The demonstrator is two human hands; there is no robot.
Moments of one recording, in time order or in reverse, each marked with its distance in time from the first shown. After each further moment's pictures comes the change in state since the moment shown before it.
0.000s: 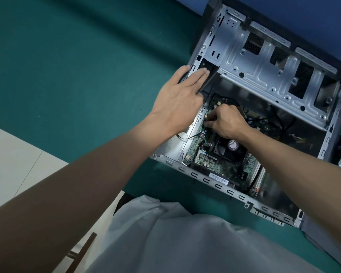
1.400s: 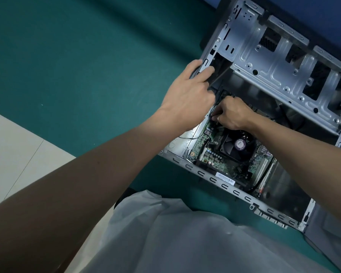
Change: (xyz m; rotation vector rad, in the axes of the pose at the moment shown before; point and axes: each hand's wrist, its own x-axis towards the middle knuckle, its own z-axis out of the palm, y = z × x) left_hand 0.000 -0.001 -0.007 0.086 -0.138 0.056; right_hand 0.023 -0.003 -0.011 -0.176 -0.142 -0.057
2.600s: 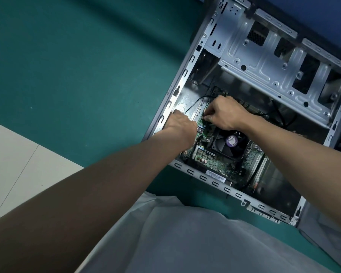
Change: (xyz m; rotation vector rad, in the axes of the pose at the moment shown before) left_hand 0.005 0.055 0.039 -0.086 -0.673 -0.082; right_hand -0.014 -0.001 0.000 0.021 -0.007 -0.039
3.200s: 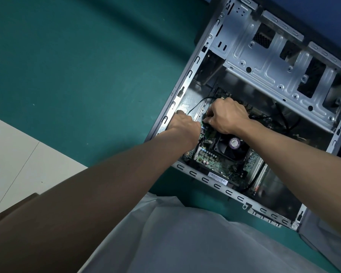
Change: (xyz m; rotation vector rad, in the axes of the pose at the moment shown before) left_hand -0.001 0.001 -0.005 -0.043 -0.026 -0.011; right_hand -0.001 -0.009 0.009 -0.101 0.145 0.056
